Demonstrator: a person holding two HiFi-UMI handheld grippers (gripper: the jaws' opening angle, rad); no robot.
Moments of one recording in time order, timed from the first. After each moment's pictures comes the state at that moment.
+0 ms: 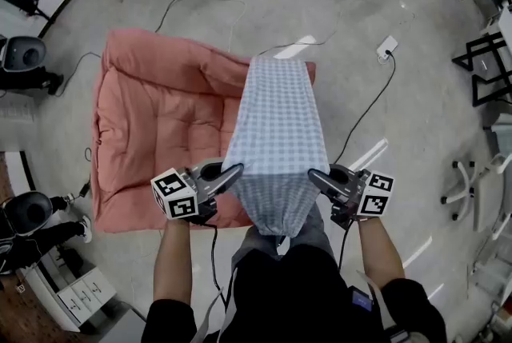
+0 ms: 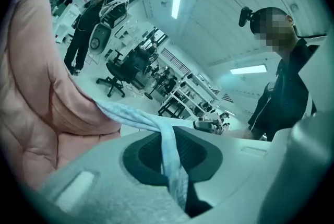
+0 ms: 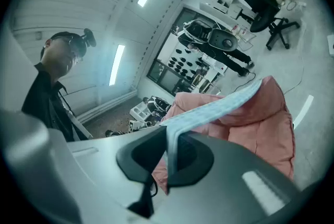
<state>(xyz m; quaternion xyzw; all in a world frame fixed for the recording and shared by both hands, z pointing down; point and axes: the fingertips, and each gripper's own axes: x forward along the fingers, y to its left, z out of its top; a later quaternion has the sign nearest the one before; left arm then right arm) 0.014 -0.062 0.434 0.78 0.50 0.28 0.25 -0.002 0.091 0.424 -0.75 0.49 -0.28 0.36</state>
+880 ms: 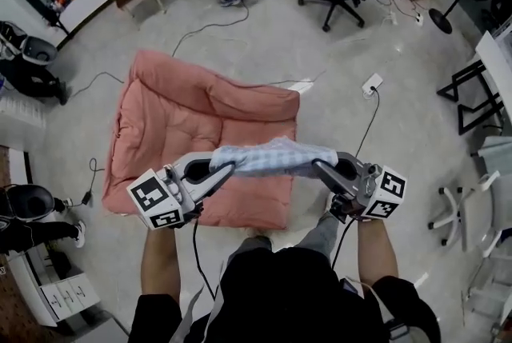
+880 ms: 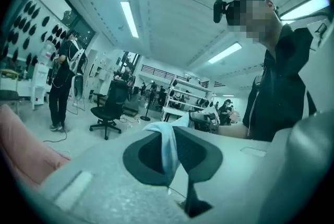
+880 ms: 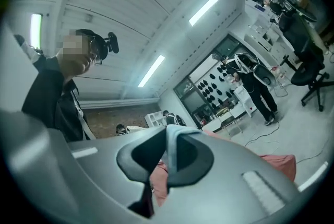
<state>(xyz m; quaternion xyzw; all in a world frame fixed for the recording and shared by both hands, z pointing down) -0.021 -0.014 0.210 0.84 0.52 0.12 0.09 -0.015 0.140 0.202 -0.77 0.57 -0.07 0.26</state>
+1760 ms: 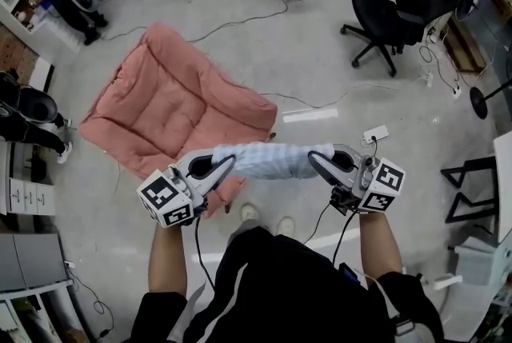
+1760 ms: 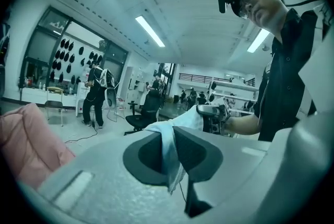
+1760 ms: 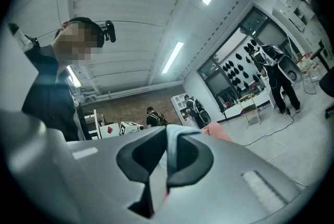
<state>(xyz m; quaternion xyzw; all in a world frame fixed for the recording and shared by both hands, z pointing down) 0.015 0.199 0.197 0.95 0.28 0.10 0.09 0.081 0.337 0.168 -0.65 0.73 -0.12 0.18</state>
